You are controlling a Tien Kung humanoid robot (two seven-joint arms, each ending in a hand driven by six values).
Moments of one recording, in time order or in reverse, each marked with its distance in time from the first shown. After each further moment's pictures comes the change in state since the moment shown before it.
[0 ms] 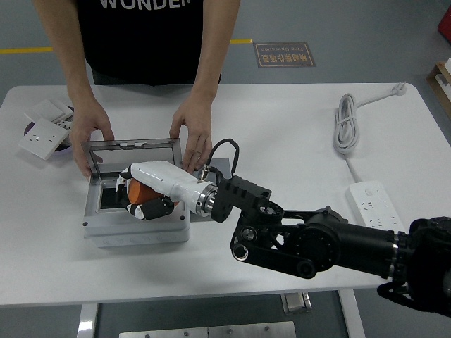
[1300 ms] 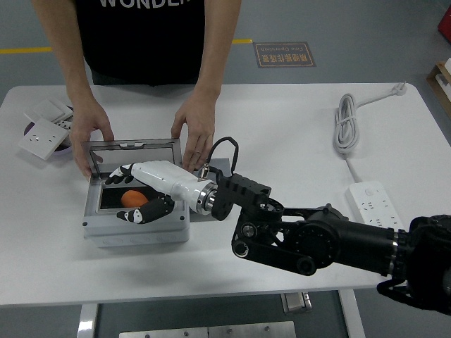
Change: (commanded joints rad) left arm -0.001 -0.003 0.040 0.000 -0.023 -0.007 -0.015; right arm 0.006 0.000 0.035 0.038 0.052 0.038 0.007
